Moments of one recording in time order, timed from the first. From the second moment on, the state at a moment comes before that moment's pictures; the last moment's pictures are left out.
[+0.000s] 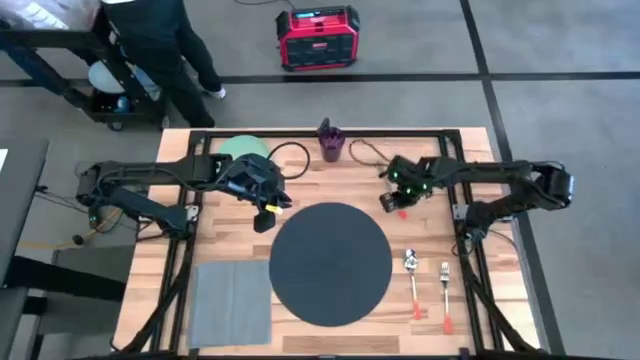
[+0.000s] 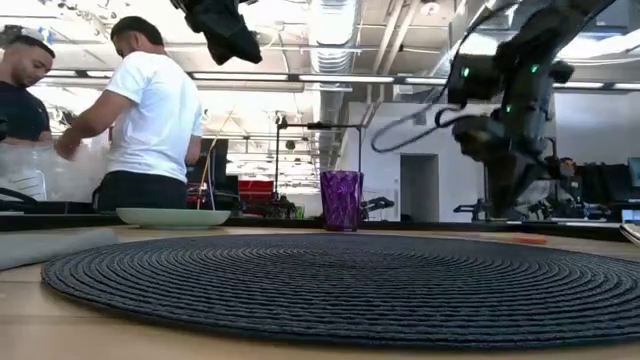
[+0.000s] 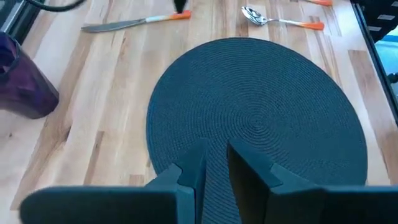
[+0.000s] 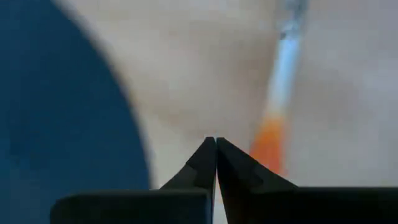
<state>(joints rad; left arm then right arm) 0.09 1.23 1.14 -0.68 0.05 -0.01 -0.29 1.28 0.68 -0.62 -0.15 0.87</state>
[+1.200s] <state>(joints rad) 0.09 1.23 1.14 -0.68 0.05 0.00 -0.52 1.57 0.70 -0.56 -0.07 0.58</state>
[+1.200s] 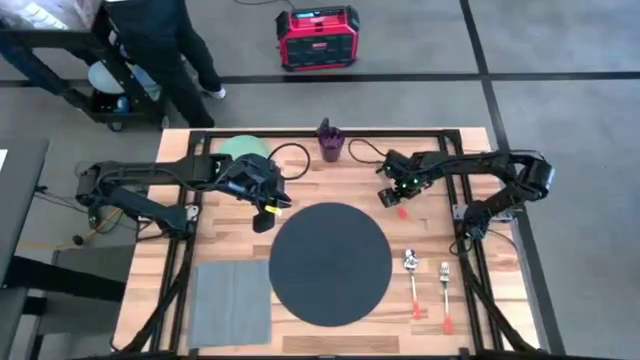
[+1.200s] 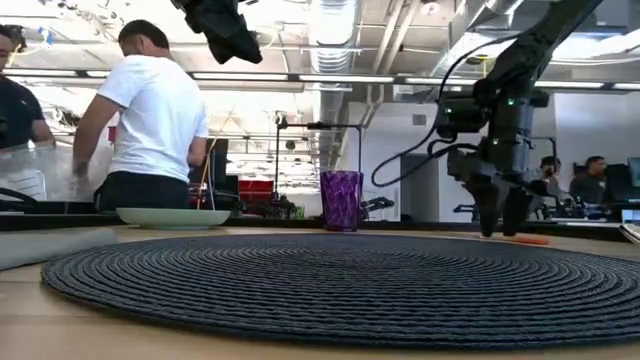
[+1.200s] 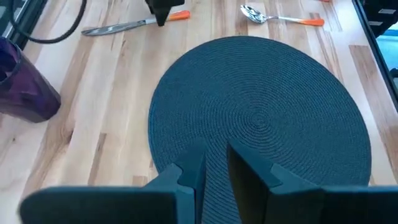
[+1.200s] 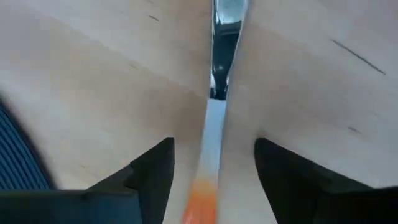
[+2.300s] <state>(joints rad) 0.09 1.23 1.14 -0.69 0.04 0.00 -0.21 1.42 0.73 -0.67 -0.04 0.80</state>
